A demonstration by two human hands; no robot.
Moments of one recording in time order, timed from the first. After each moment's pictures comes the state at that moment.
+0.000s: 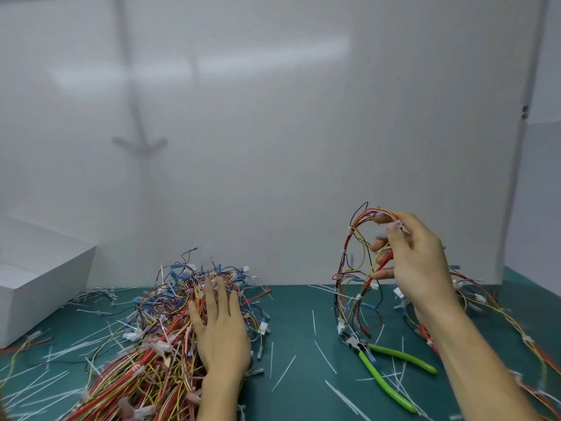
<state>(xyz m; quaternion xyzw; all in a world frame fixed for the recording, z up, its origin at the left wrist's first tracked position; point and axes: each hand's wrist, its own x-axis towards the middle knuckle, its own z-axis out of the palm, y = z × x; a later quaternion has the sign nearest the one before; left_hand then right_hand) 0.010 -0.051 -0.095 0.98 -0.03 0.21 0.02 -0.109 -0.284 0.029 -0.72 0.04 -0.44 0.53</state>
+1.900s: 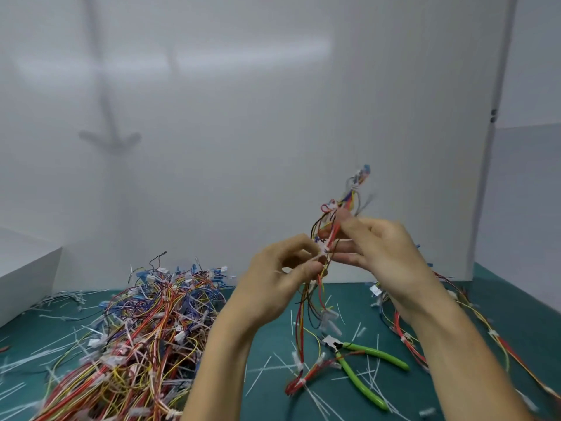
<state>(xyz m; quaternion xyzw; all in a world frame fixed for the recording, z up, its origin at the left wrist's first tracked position) -0.062 -0.112 0.036 0.72 -0.45 0.05 0.53 -0.136 -0.267 0.059 -0.72 -0.04 -0.28 0.64</state>
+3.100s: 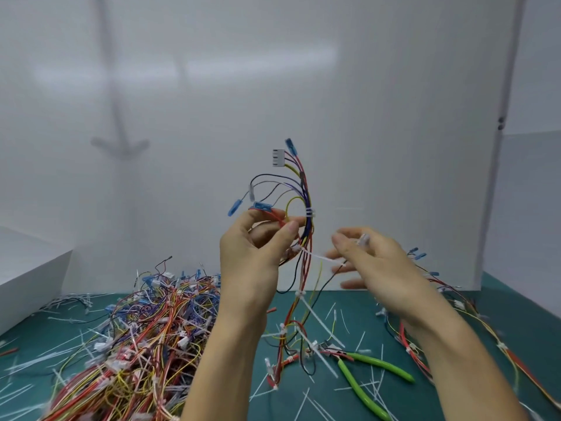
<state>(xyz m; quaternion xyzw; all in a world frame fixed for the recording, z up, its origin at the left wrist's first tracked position) -0.087 -0.111 0.064 0.53 -0.29 0.11 0.79 -0.136 -0.269 0.054 -0.81 0.04 -0.24 0.54</state>
